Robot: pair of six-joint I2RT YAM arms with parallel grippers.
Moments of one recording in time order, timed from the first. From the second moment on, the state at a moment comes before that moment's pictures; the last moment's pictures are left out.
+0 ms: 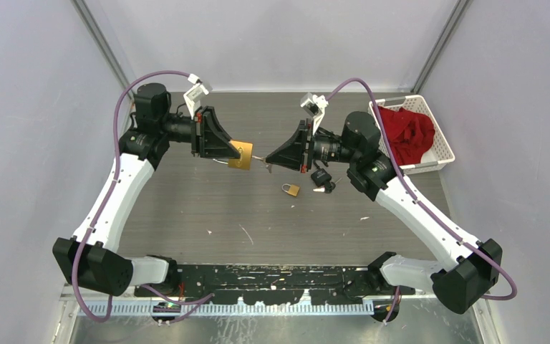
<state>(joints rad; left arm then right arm) -0.22 1.29 1.34 -0.32 1.44 -0.27 0.58 1.17 1.10 0.08 -0.83 0.45</state>
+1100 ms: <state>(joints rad) -0.21 1.29 1.34 -0.32 1.44 -0.29 0.60 1.21 1.10 0.16 -0.84 0.50</state>
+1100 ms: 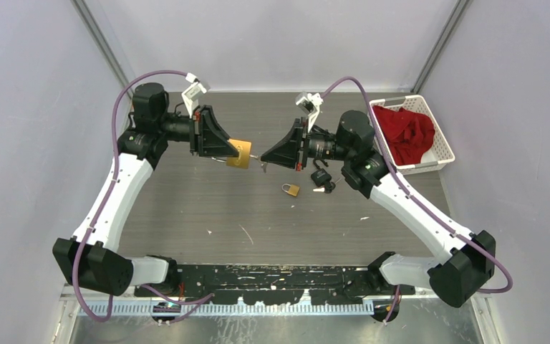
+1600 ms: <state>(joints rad) -0.20 1.30 1.36 -0.52 1.43 -0.07 0.63 1.30 1.10 0.25 -0.86 0.60</state>
